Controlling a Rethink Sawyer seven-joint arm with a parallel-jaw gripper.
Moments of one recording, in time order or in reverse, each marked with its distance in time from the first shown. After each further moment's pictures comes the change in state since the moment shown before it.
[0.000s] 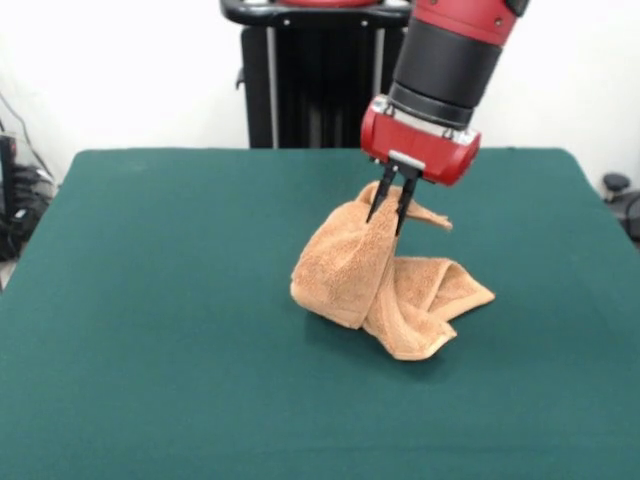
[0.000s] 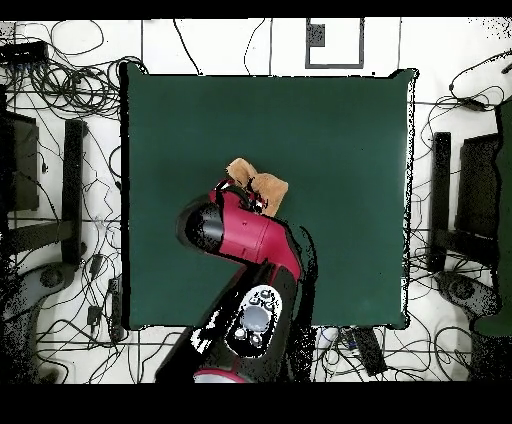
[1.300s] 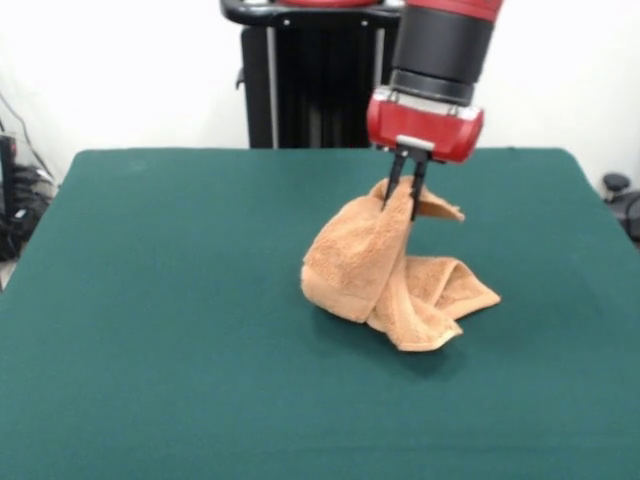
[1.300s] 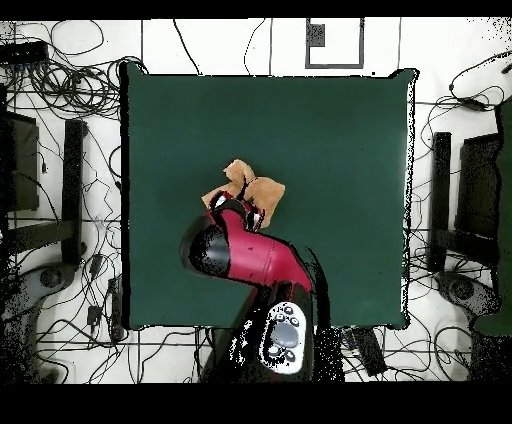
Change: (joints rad) arm -0.110 -0.135 0.167 0.166 -0.127 -0.170 0.000
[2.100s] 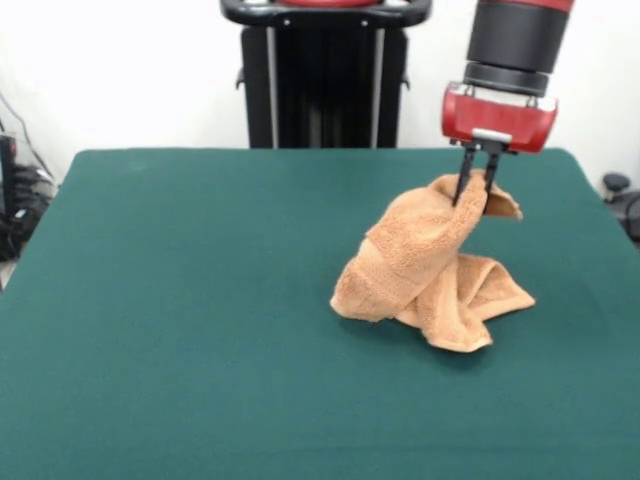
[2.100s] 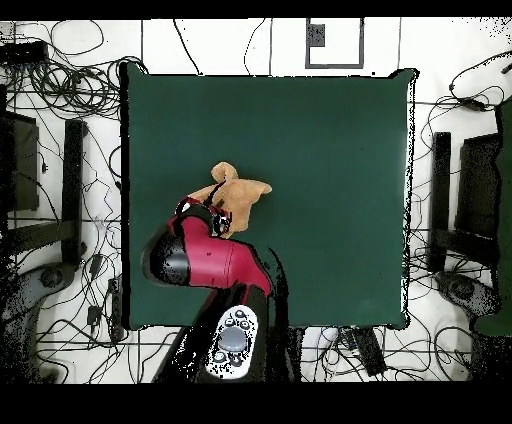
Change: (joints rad) arm 0.114 0.004 -0.009 -0.003 0.017 0.000 0.000
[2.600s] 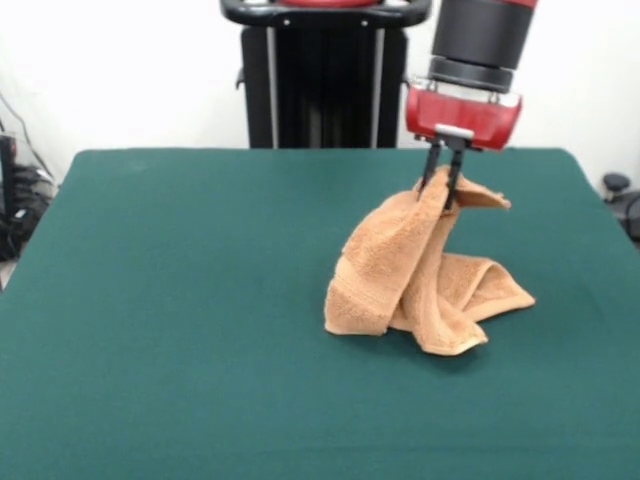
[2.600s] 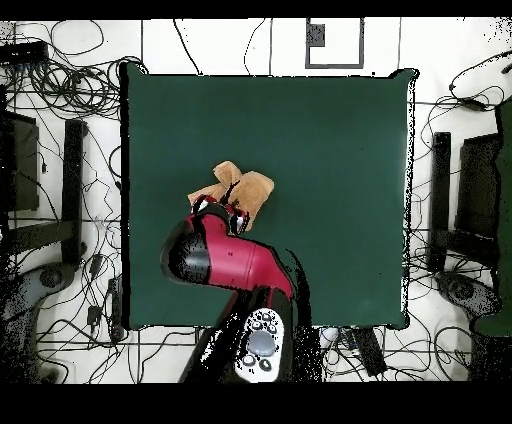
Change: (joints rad) arm -0.063 -0.026 0.007 0.025 -0.001 0.000 0.000
